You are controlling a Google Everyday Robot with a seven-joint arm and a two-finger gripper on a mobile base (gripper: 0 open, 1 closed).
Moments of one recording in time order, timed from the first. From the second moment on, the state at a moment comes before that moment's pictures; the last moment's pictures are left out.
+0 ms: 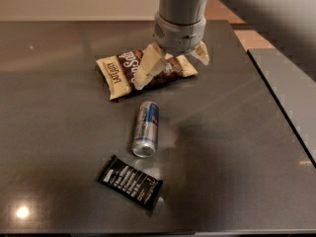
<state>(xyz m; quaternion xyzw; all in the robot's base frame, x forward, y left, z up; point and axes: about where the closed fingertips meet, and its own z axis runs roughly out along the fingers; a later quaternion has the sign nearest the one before) 0.548 -0.042 0.925 -0.25 0.97 0.01 0.07</state>
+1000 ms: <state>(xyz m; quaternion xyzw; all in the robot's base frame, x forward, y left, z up) 0.535 -0.008 0.884 -0.16 0.99 -0.01 0.03</state>
